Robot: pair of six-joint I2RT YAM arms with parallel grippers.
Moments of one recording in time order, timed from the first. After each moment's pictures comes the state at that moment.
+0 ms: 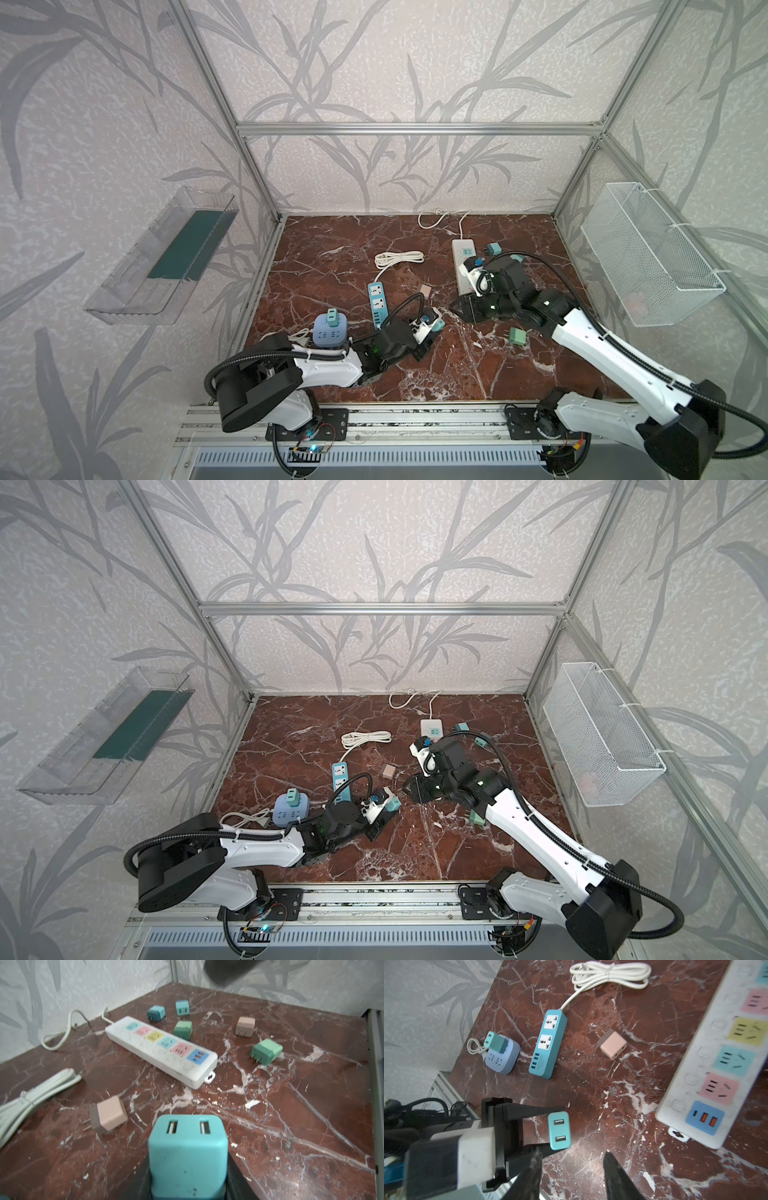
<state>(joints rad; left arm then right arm) -1.04 1.44 0.45 0.68 -0.14 0.03 0.65 1.17 1.01 -0.67 -0.27 0.34</state>
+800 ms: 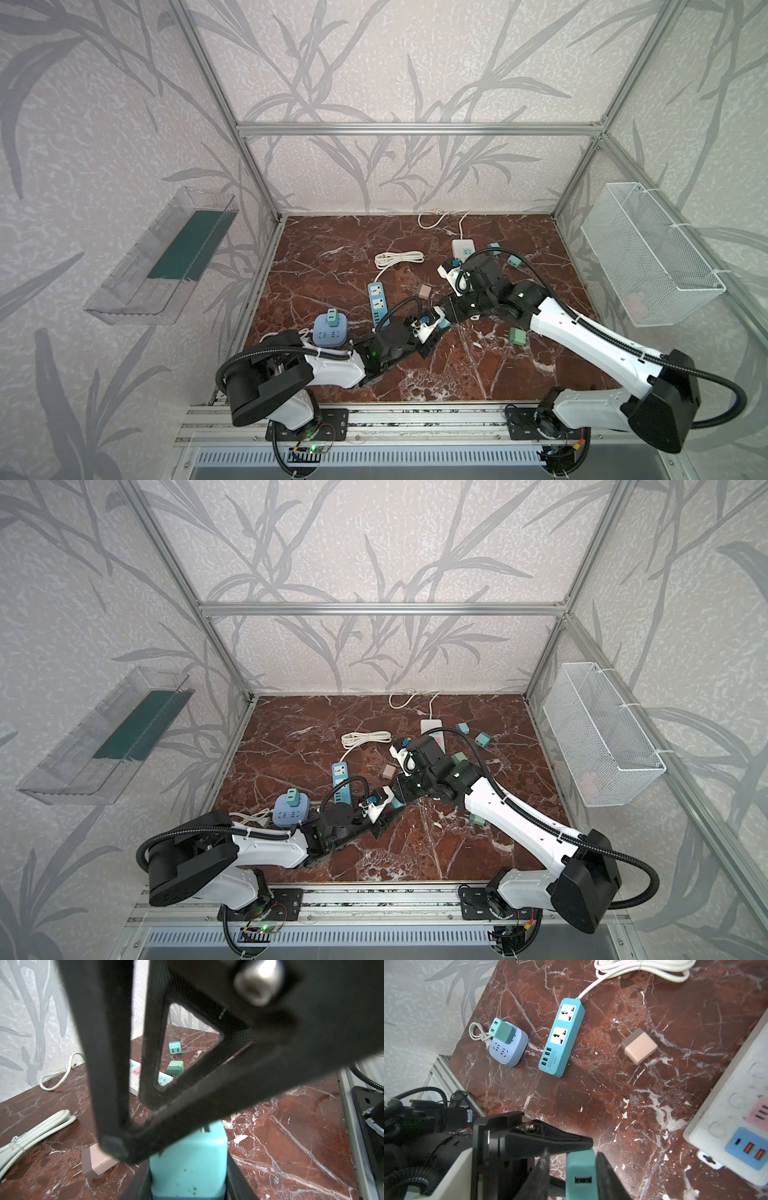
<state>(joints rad) -1.05 1.50 0.42 0.89 -0.10 0.05 0.73 1.30 1.08 -0.64 -0.26 0.34</state>
